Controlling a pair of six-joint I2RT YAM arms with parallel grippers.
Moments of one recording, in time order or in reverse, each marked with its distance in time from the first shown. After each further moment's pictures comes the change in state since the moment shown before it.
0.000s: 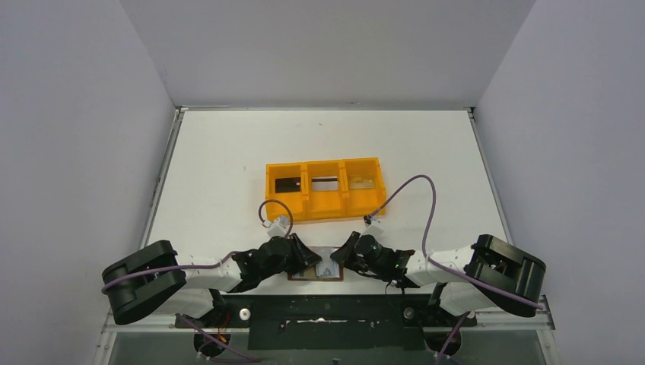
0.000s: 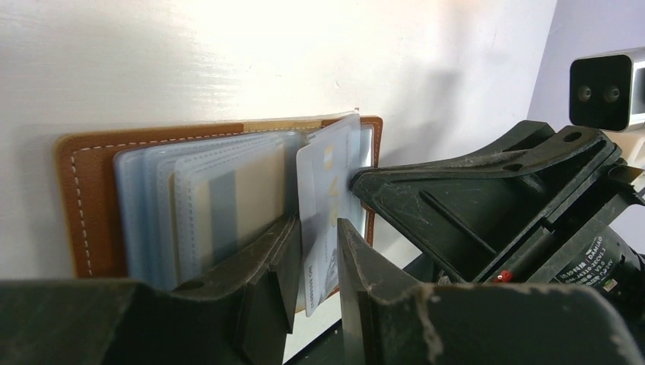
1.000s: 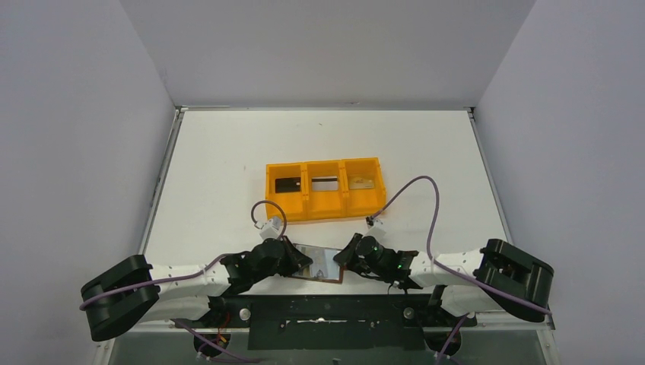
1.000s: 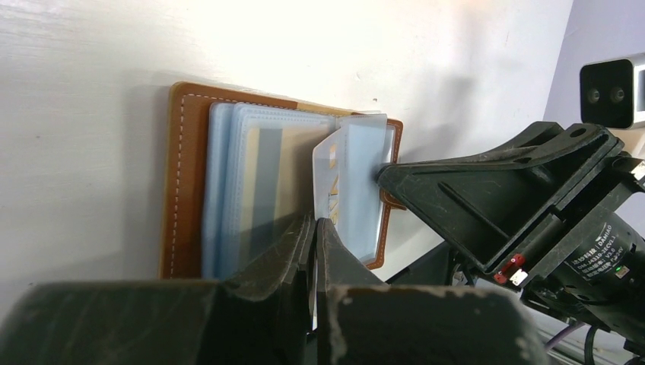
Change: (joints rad) left arm -0.002 -0.169 -0.019 -0.175 -0.035 0.023; right arm 0.008 -0.058 -0.005 -0.086 0.016 0.028
